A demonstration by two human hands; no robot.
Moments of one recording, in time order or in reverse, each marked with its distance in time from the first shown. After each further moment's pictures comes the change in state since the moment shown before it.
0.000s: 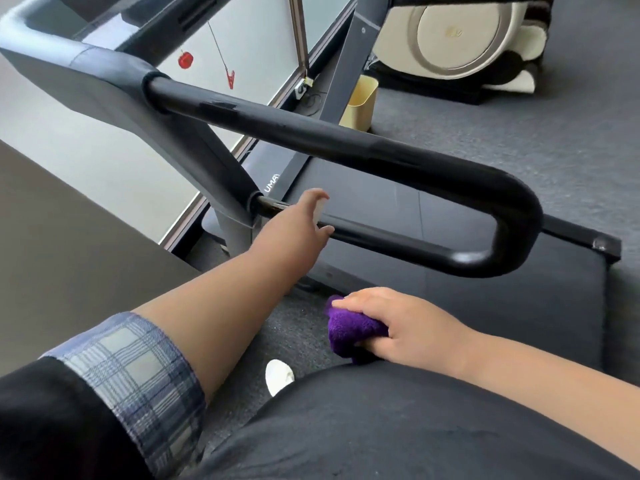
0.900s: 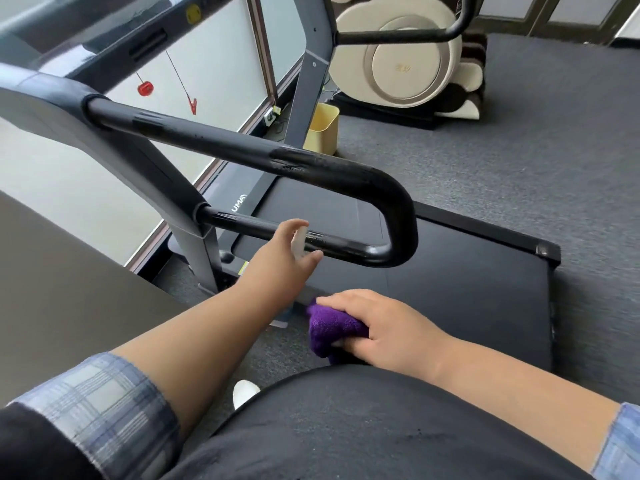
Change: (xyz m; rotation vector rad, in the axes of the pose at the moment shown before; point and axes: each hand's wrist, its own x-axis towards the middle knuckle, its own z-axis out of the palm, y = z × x) left_hand -0.067 0.088 0.026 -0.281 -0.076 -0.102; right_hand -0.084 0.023 -0.020 0.021 0.144 0.040
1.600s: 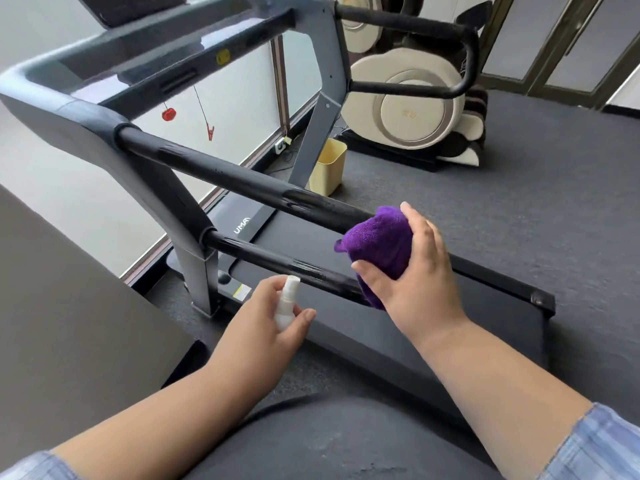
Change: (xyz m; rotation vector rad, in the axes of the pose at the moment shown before) left_hand -0.069 -0.002 -0.015 -0.227 0.149 0.140; right_hand 0.039 -0.003 -0.066 -0.106 0.782 0.118
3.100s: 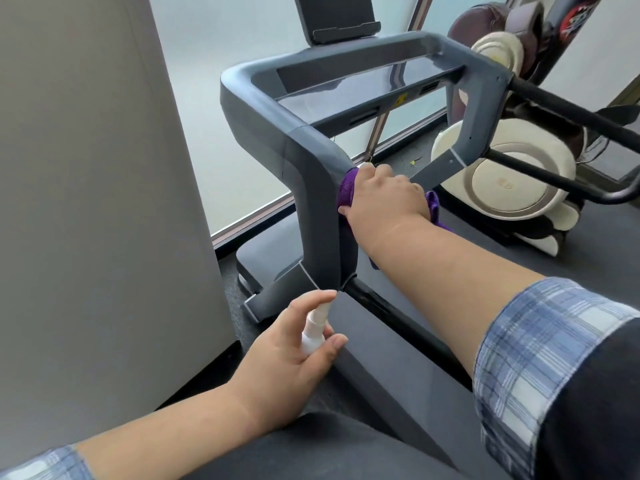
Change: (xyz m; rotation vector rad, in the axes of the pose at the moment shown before) left_hand 0.029 -0.139 -0.181 -0.353 0.134 0.063; right_hand 0.179 -0.280 0.257 -0.937 -0.339 -0.364
